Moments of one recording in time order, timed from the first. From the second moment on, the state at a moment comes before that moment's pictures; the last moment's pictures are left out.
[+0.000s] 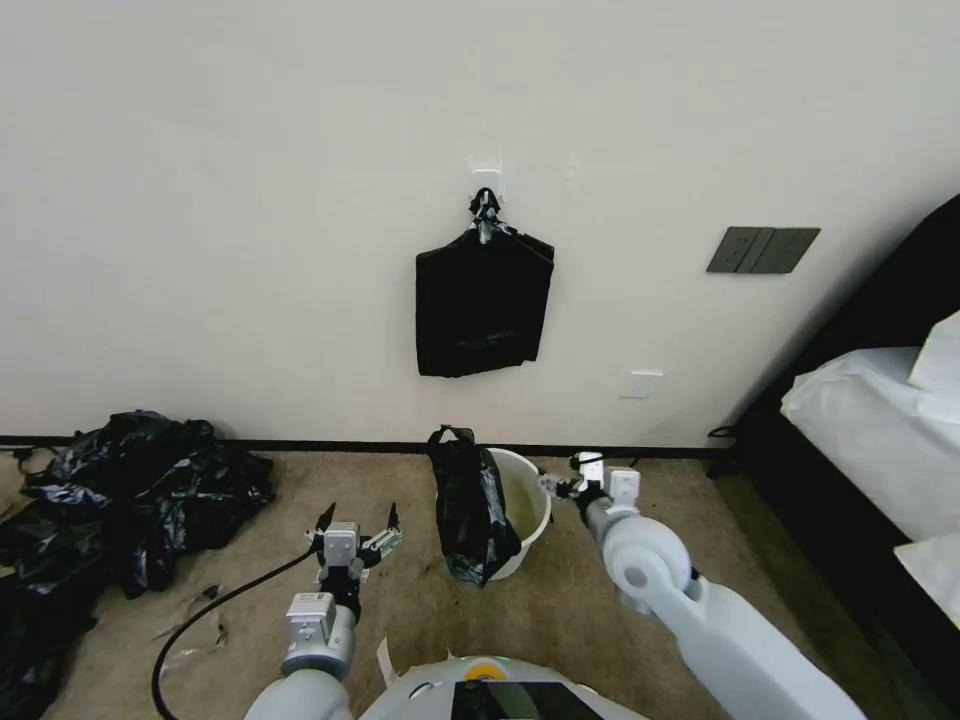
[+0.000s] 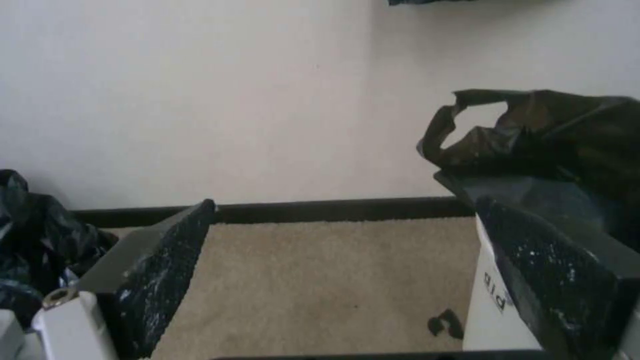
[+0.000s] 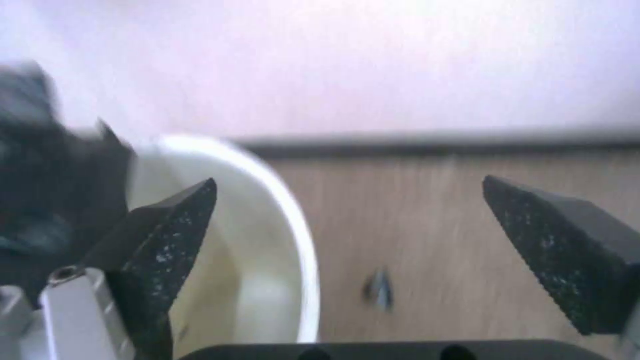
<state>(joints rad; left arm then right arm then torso) 1.89 -1.27 -0.35 -2.39 -0.11 0.21 -0.39 -1.20 0.89 0.12 2.24 0.92 -0.52 0.74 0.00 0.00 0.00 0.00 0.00</state>
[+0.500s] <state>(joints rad) 1.84 -1.26 -0.33 -2.35 -0.12 0.22 -0.38 -1.11 0.87 -0.04 2.32 1.09 -0.60 0.53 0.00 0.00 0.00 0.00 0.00</state>
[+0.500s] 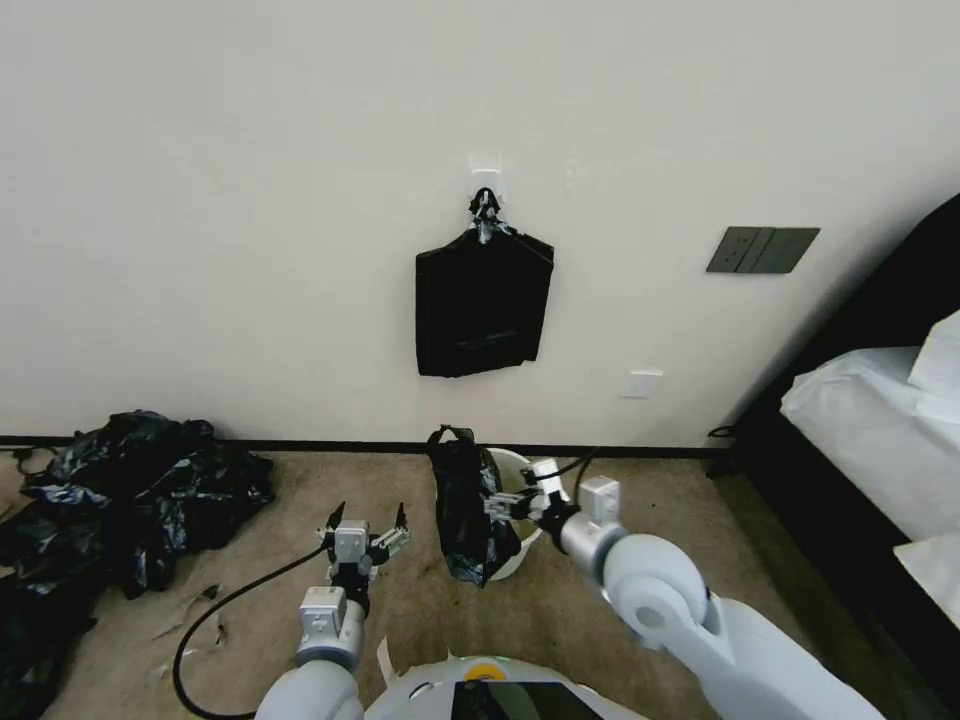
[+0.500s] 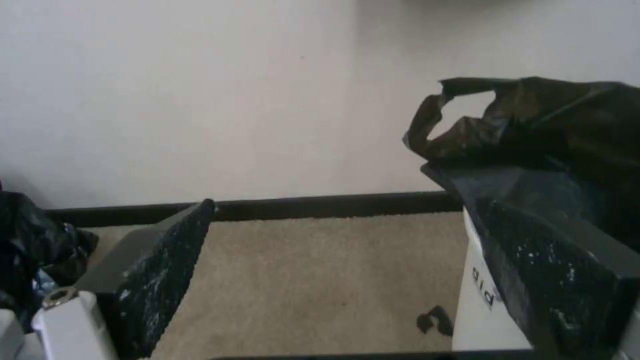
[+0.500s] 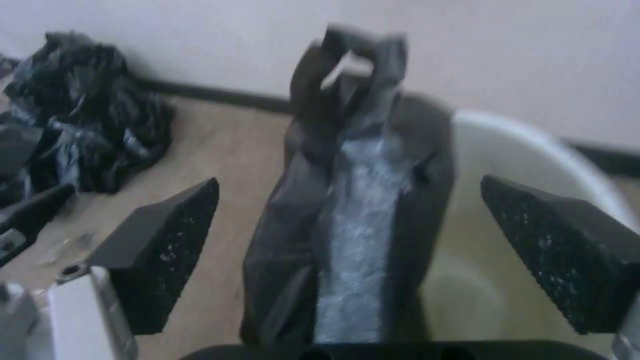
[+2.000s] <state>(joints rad) 1.60 -1.23 -0.10 -2.17 -0.24 0.33 -0.38 -1.00 0.89 -0.12 2.27 1.27 -0.61 0.73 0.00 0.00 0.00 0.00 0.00</state>
